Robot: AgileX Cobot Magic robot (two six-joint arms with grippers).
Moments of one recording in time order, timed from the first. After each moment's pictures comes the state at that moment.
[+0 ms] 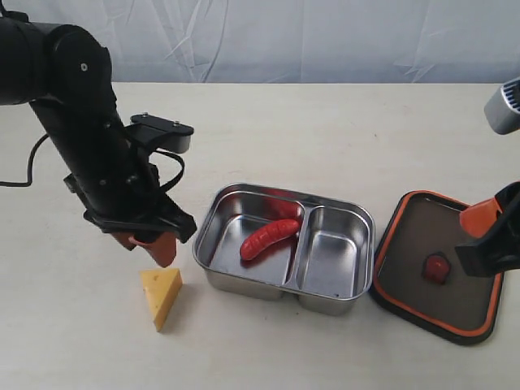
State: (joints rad) left arm -0.53 1.70 -1.11 -0.21 1.06 0.10; right arm 0.58 0.86 -0.69 0.05 0.86 -0.09
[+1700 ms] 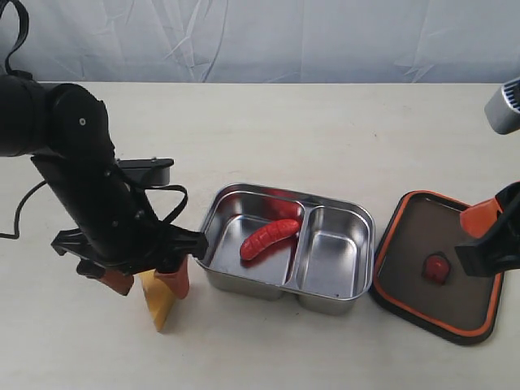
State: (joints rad) left arm -0.55 1.70 -0.94 -0.31 0.90 -0.19; right arm 0.58 0.86 -0.69 0.05 0.86 -0.09
